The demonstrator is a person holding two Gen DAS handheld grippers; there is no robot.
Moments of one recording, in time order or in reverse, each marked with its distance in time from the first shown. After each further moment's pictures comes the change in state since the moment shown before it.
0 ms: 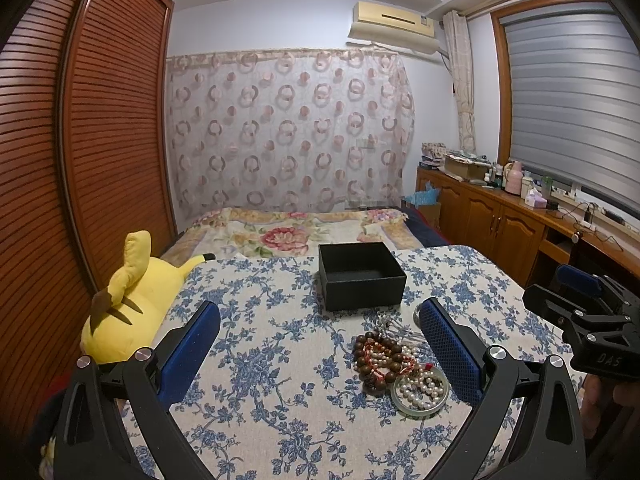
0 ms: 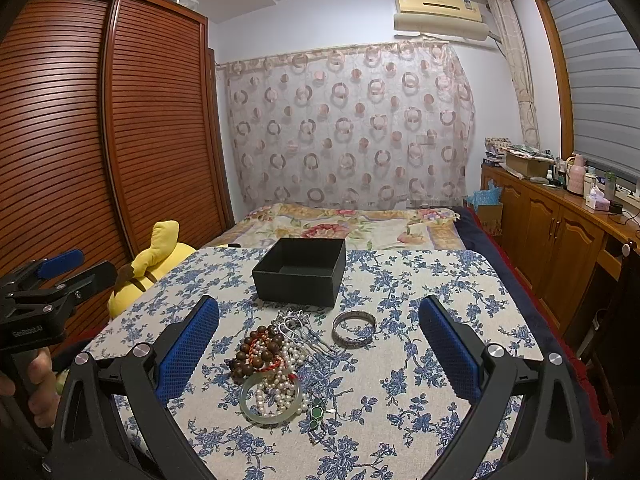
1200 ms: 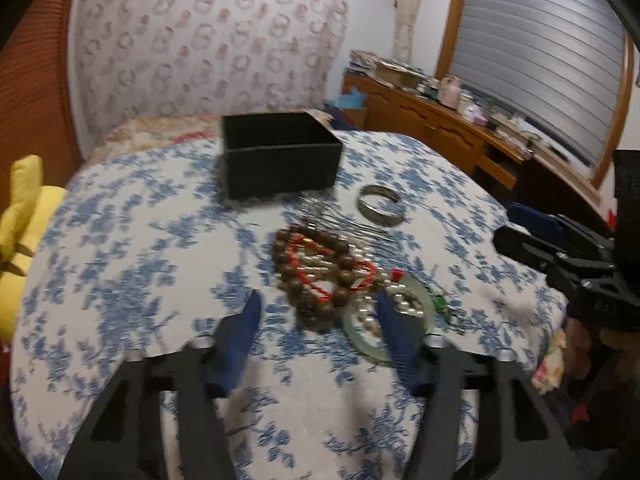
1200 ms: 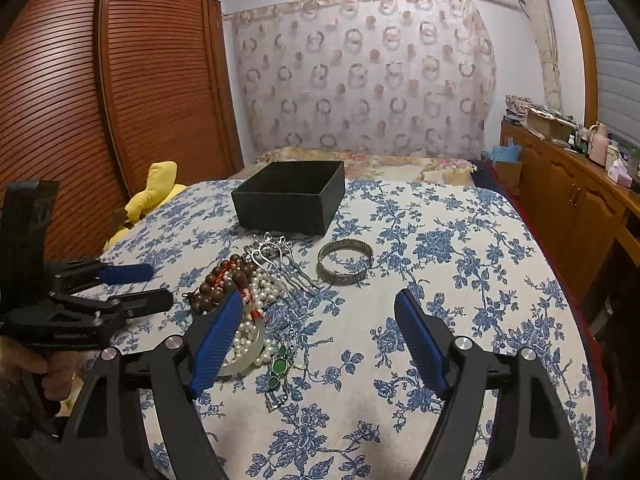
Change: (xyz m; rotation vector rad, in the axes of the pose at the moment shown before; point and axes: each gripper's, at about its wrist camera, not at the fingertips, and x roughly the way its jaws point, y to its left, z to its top) left arm 0.115 -0.021 -0.069 0.043 0.367 -0.354; right arm 0.058 -0.033 -0.050 -0.024 0.198 0.067
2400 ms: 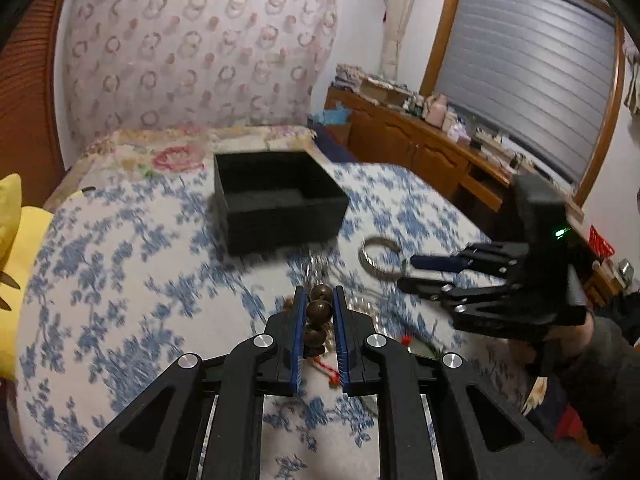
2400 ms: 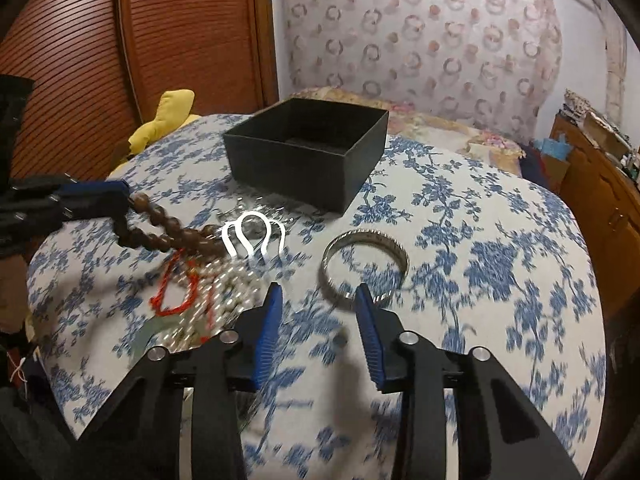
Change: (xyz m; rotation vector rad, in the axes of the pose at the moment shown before) left arm -0.001 0.030 0.051 -0.009 -0.063 -0.060; right arm 0.111 -0.007 0.033 -0.176 0.242 0.114
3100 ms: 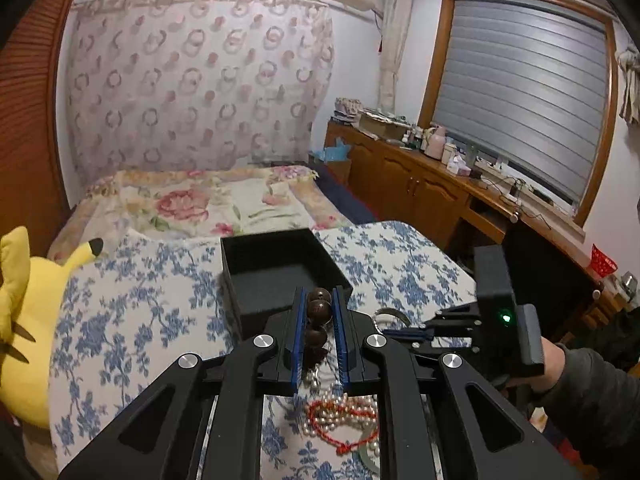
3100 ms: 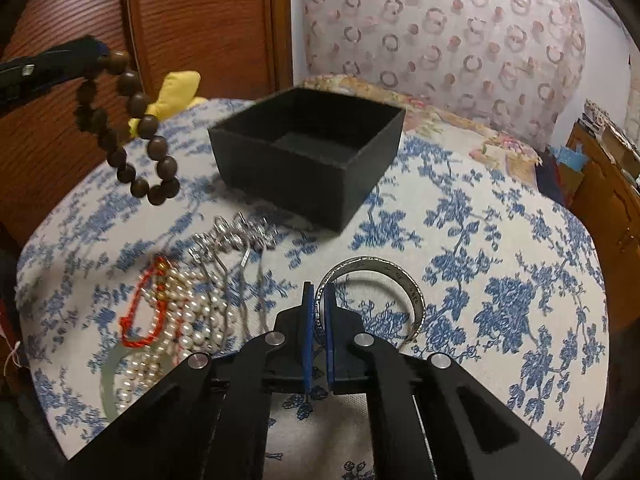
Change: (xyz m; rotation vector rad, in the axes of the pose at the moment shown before) left arm -0.015 -0.006 0.065 0.037 -0.109 0.015; right arm 0.015 -0.006 0.021 -0.059 0.016 0.022
